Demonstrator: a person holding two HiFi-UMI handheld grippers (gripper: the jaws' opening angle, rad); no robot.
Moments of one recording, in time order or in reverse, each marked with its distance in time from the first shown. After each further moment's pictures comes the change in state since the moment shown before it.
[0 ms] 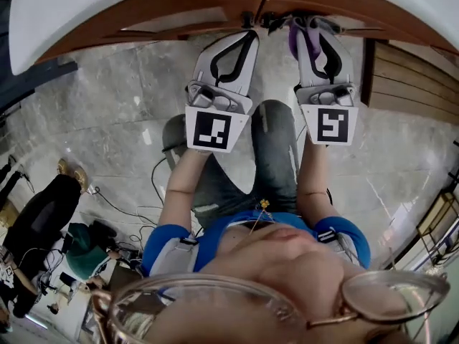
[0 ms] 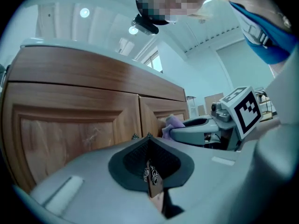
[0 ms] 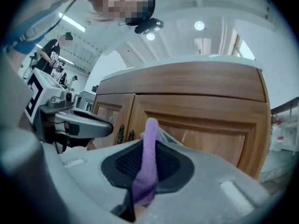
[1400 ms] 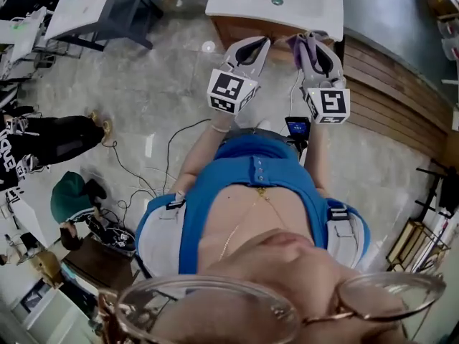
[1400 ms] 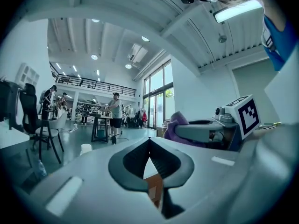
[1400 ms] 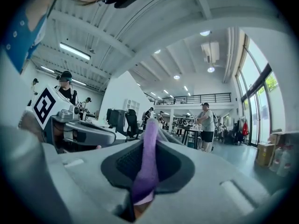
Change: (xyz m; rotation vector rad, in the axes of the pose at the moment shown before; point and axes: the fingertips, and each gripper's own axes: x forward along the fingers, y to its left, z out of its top) left arm -0.204 -0.059 0.538 -0.197 0.009 0.103; right arm -0.216 0.002 0.545 0.031 -0.040 0.187
